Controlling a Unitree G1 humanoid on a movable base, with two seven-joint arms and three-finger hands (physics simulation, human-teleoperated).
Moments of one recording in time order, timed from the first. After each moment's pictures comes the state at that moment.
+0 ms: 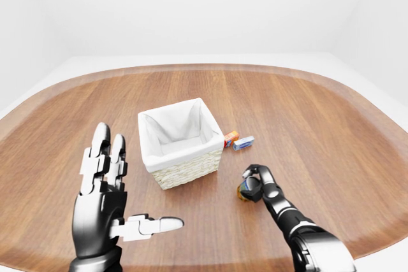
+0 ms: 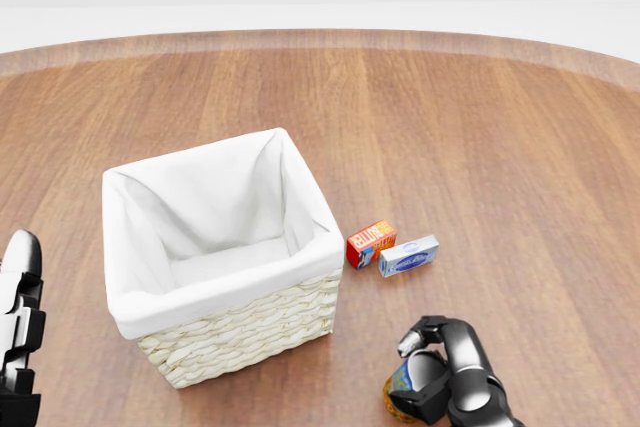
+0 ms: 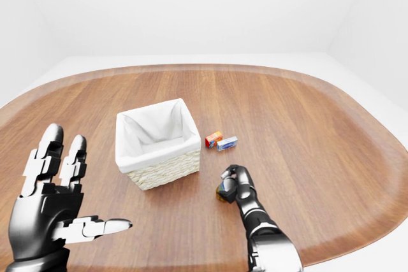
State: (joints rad) left arm 0.55 -0.04 0.02 -0.88 -0.05 -0.01 -0.11; right arm -0.51 -0.10 -0.08 1.28 -0.34 -0.09 -0.19
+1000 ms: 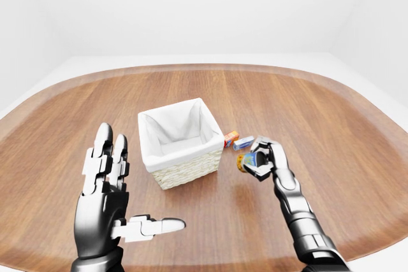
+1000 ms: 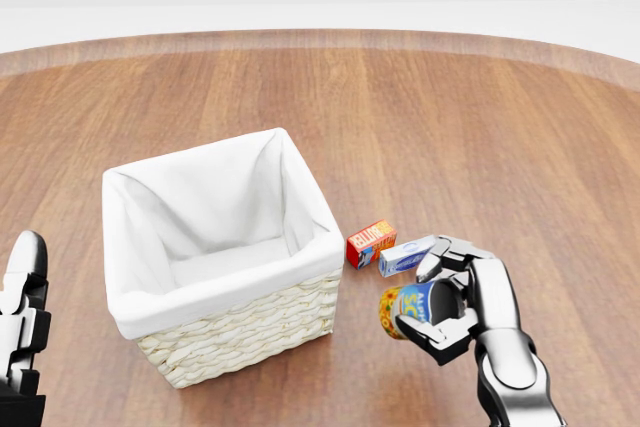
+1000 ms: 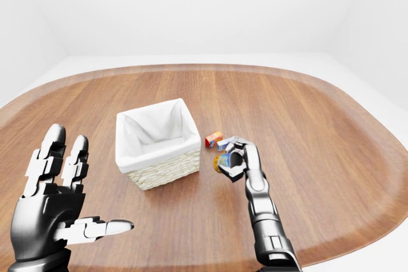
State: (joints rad) left arm 0.56 -0.03 -0.01 -0.88 -0.05 -0.02 -0.09; right arm -0.29 -0.12 -0.09 0.57 -0.05 -0.08 -0.03
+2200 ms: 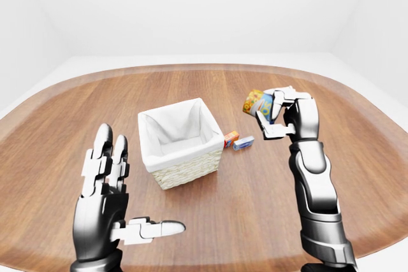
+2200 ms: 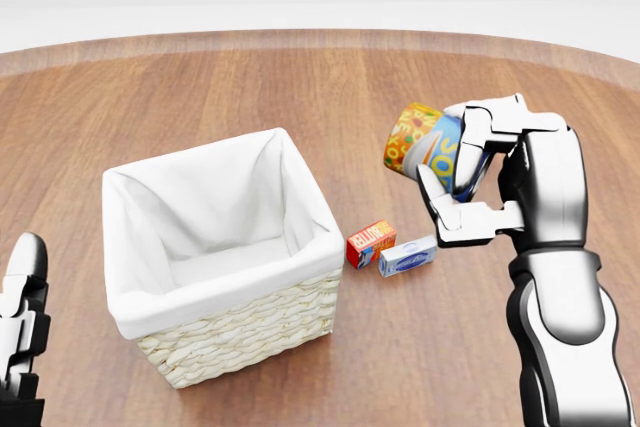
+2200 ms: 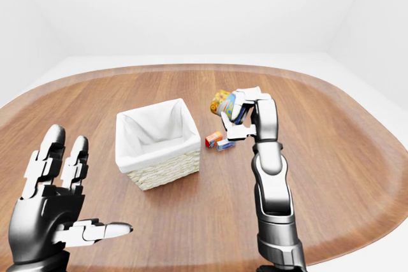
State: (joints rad) left arm 0.58 -0.03 0.00 -0.88 -0.06 -0.03 -0.11; right arm -0.29 -0.11 -0.11 -0.23 -0.05 0.09 0.01
